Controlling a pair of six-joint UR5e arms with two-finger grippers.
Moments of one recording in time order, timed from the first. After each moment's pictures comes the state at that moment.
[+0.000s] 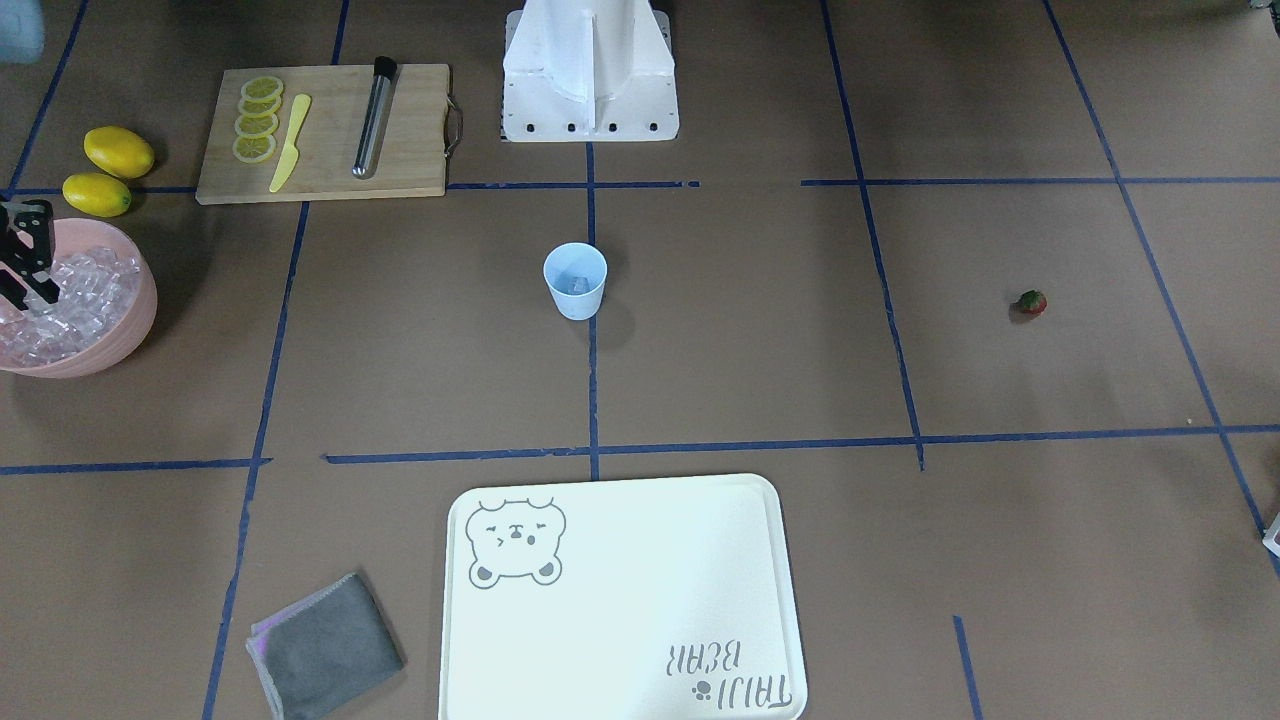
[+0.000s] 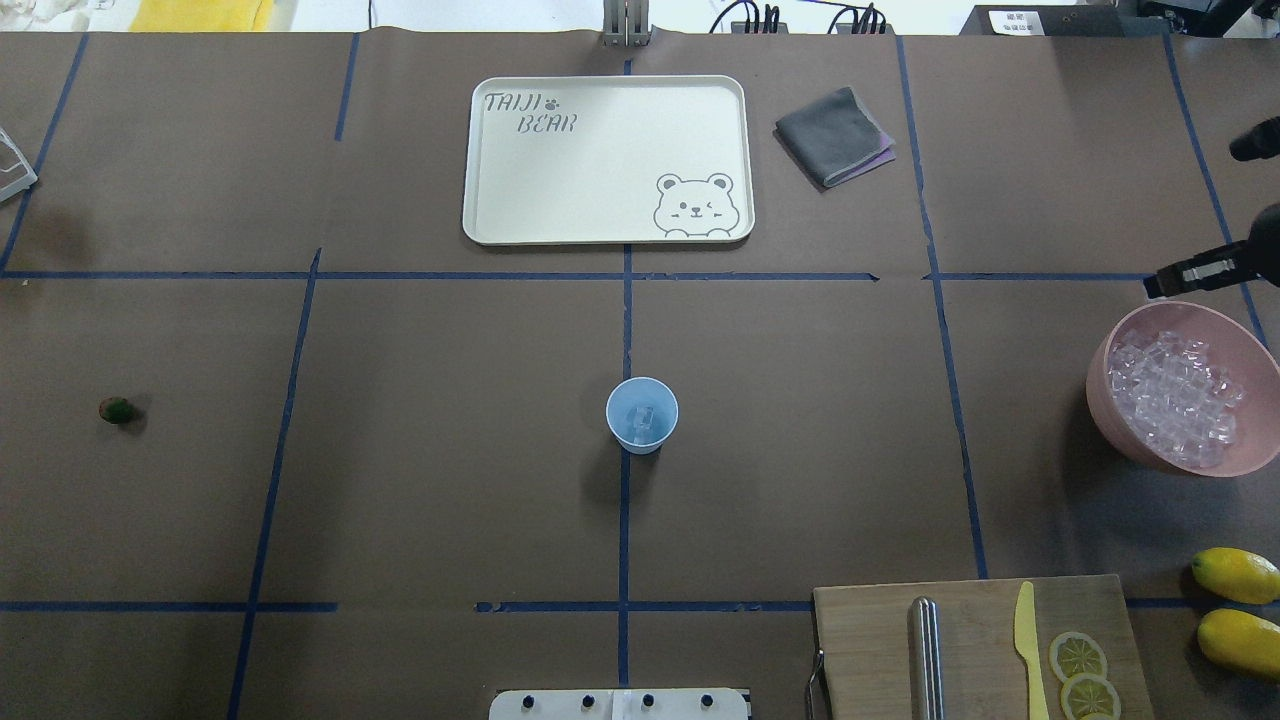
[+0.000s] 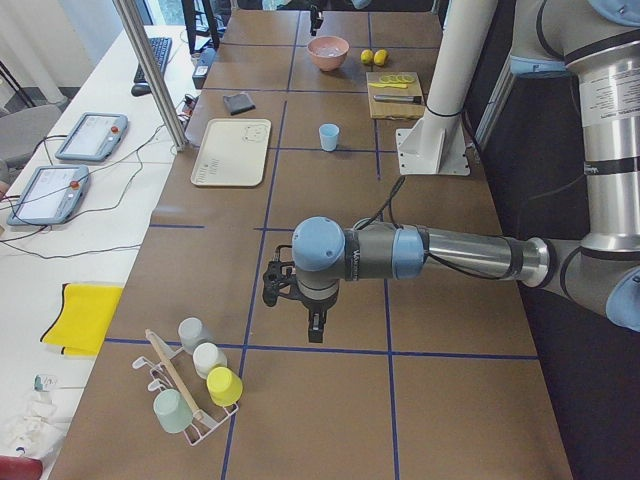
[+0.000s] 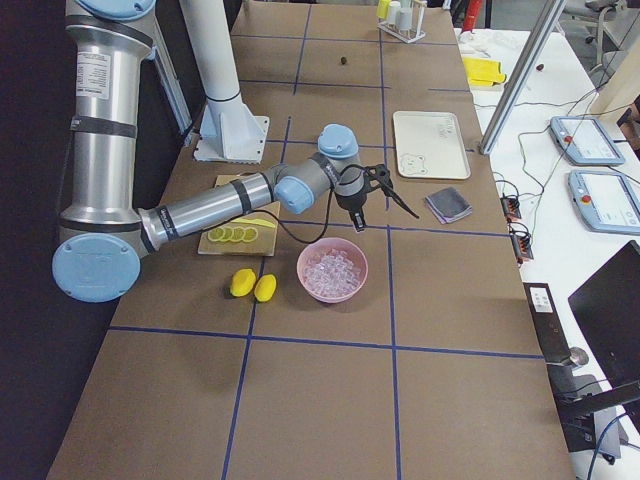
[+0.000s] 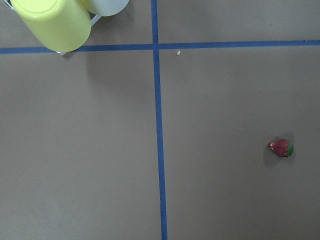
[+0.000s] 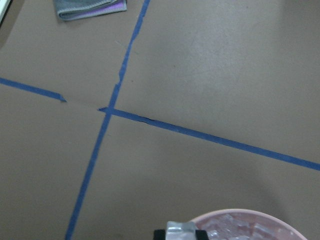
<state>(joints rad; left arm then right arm) -1.63 -1.36 -1.90 -1.43 -2.43 0.11 1.09 -1.62 2.01 -1.27 2.14 0.56</state>
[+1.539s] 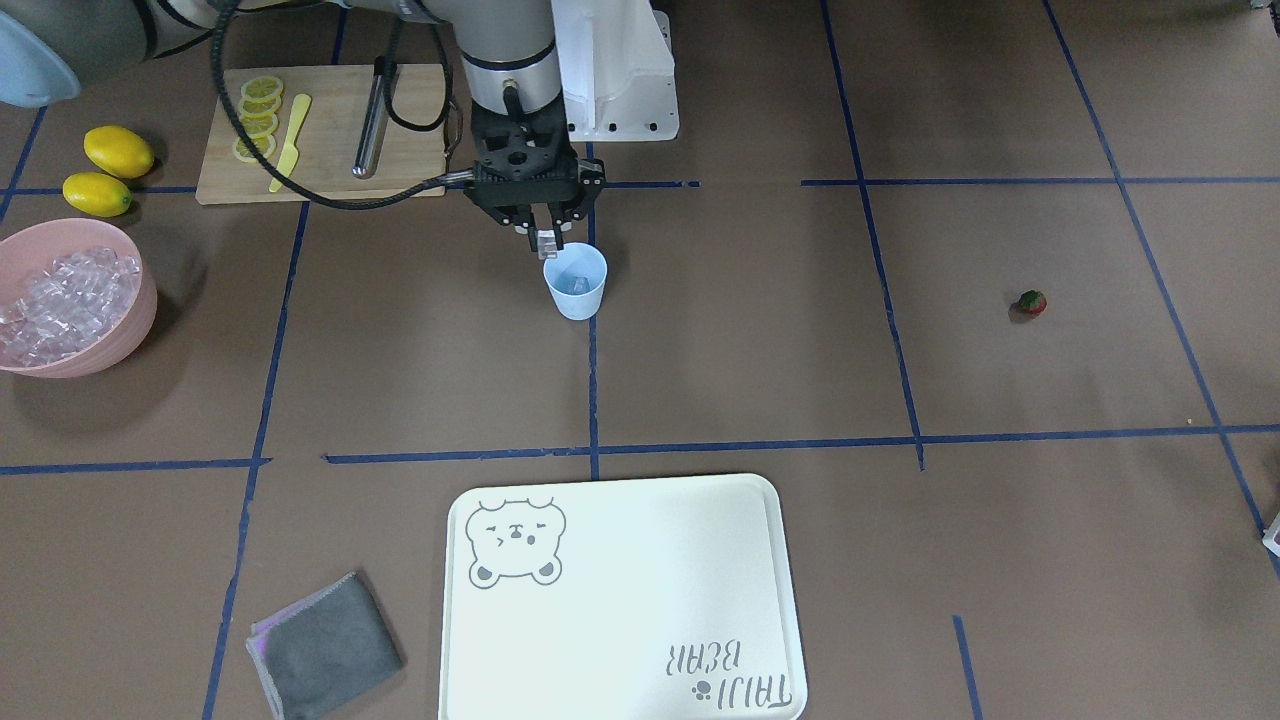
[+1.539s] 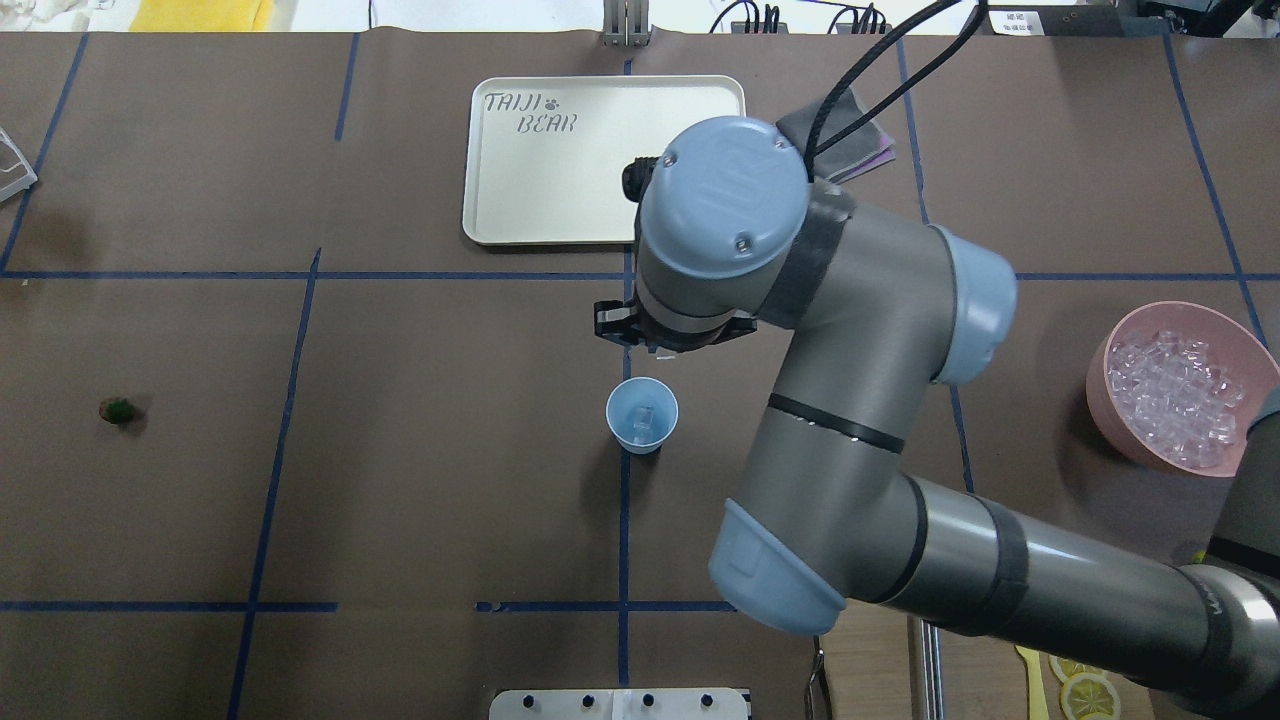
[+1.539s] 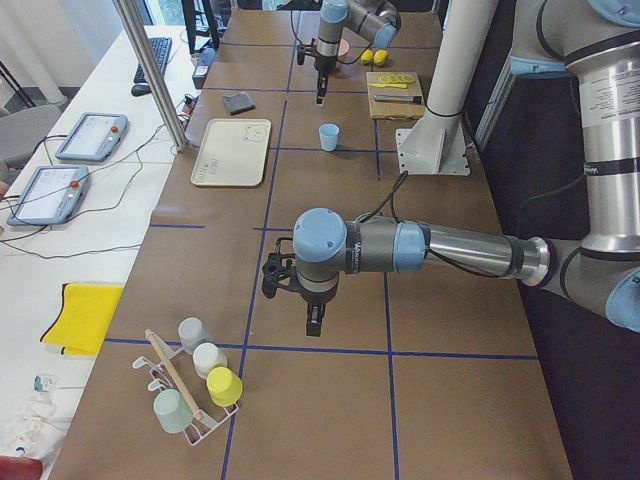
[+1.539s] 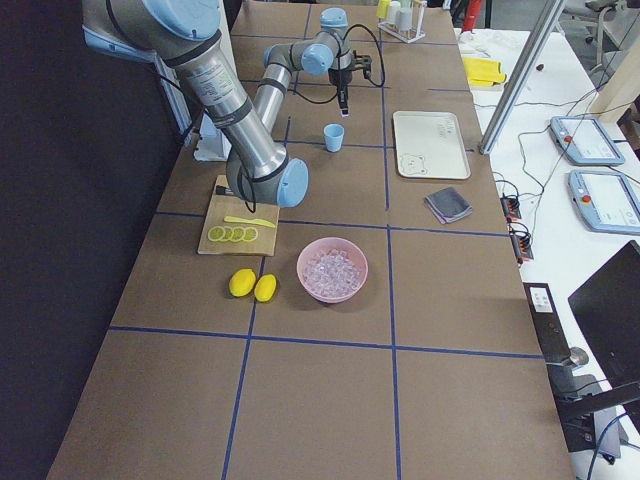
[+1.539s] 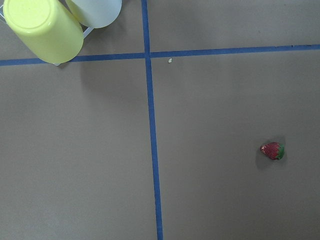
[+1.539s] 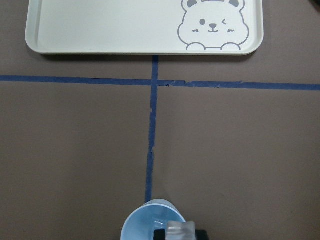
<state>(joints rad) -1.63 -1.36 -1.92 -1.43 -2.43 0.11 0.50 -0.75 1.82 -1.84 1.77 1.20</state>
